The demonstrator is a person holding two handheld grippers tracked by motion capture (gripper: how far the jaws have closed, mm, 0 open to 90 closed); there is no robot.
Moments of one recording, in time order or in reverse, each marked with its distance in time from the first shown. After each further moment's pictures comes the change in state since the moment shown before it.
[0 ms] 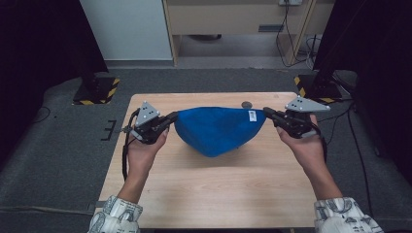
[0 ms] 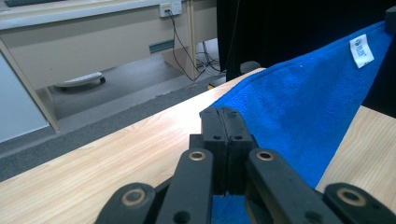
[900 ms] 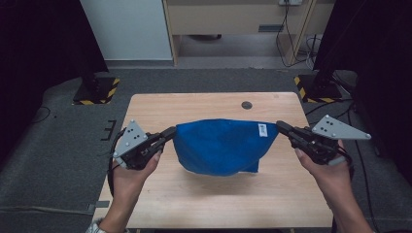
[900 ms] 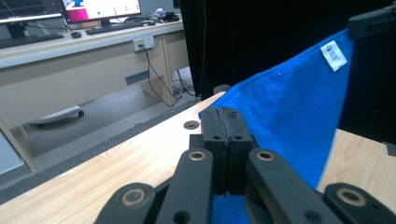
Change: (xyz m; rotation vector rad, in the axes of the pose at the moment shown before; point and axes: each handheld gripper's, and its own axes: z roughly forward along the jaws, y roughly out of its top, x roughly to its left) left arm -0.047 0.009 -0.076 -0.119 -0.102 0.065; right arm 0.036 0.003 -0.087 -0.137 0.061 -0.031
